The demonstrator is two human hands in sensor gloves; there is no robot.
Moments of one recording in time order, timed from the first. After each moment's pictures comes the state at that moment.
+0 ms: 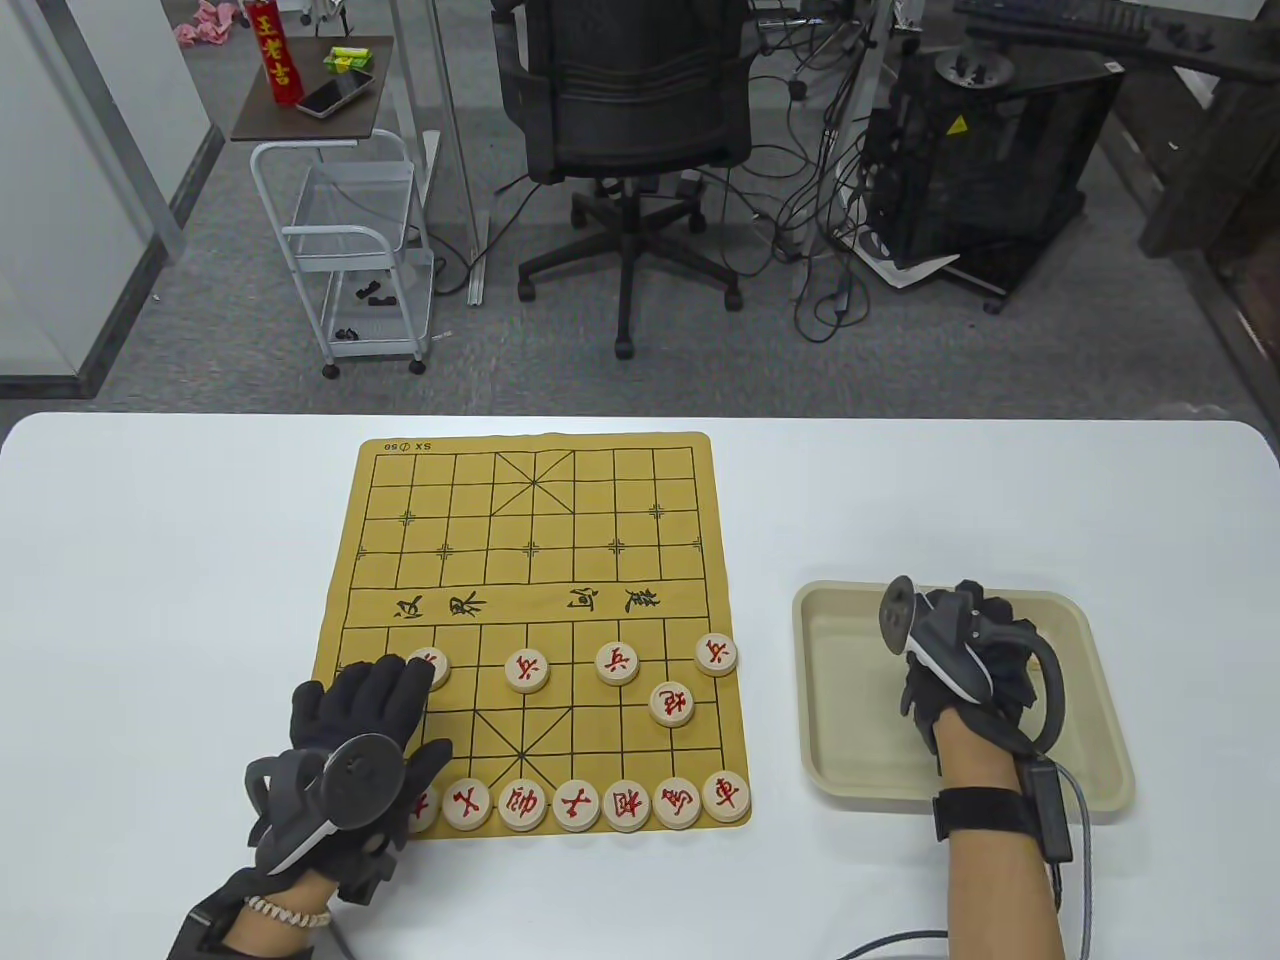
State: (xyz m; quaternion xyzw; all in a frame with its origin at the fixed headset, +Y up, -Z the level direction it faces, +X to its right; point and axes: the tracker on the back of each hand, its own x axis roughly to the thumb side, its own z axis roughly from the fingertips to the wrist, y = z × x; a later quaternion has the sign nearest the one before) left_hand -0.271 -0.733 -0.261 0.09 -0.07 0.08 0.99; right_hand 0.257 -0.727 -0.381 0.17 -0.06 -0.97 0.15
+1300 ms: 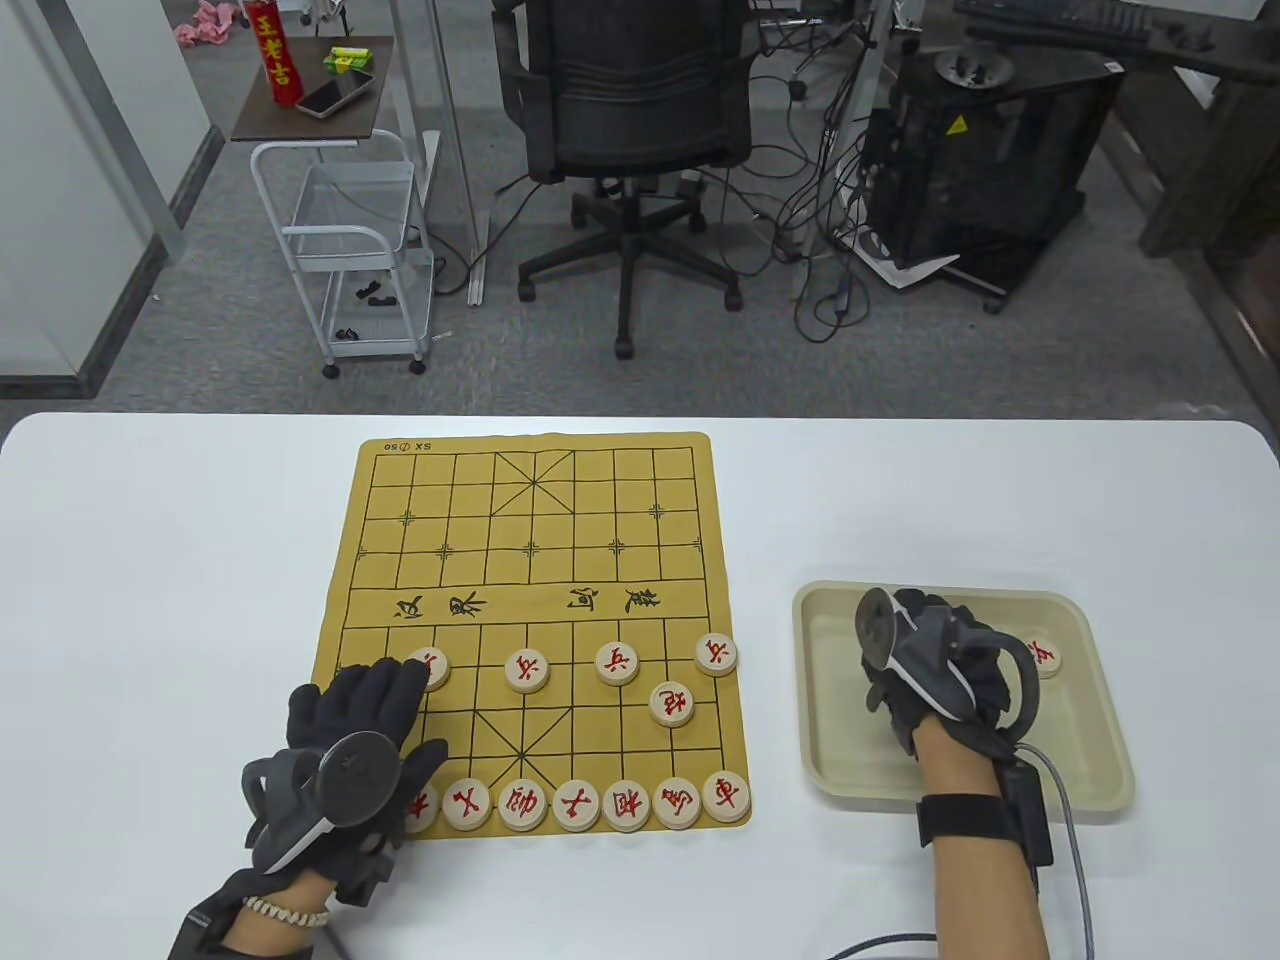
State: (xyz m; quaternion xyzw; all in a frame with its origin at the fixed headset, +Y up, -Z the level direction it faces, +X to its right) left_hand -0.275 -0.738 -0.264 0.08 -0.07 0.09 0.99; right_hand 0.199 -0.714 -0.357 0.06 0.08 -0.99 0.08
